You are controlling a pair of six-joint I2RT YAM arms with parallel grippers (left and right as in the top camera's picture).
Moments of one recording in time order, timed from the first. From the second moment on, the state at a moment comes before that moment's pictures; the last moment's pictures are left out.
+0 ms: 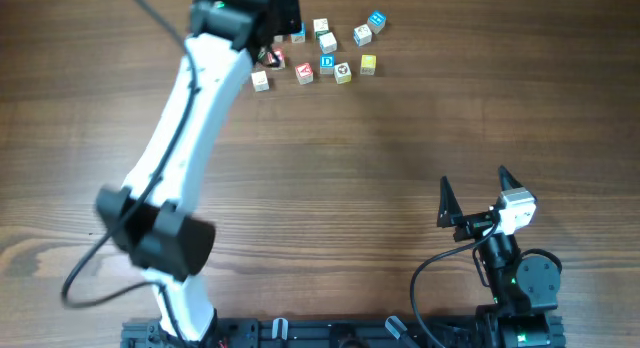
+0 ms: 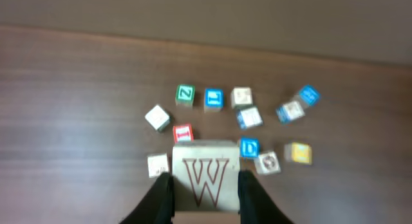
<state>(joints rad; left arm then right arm) -0.36 1.96 2.11 -0.98 -0.21 -0.36 0.07 0.02 0.01 0.00 -0.12 0.04</state>
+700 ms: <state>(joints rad) -0.38 1.86 1.89 -1.43 0.02 -0.40 0.07 0.02 0.01 0.00 -0.12 0.04</state>
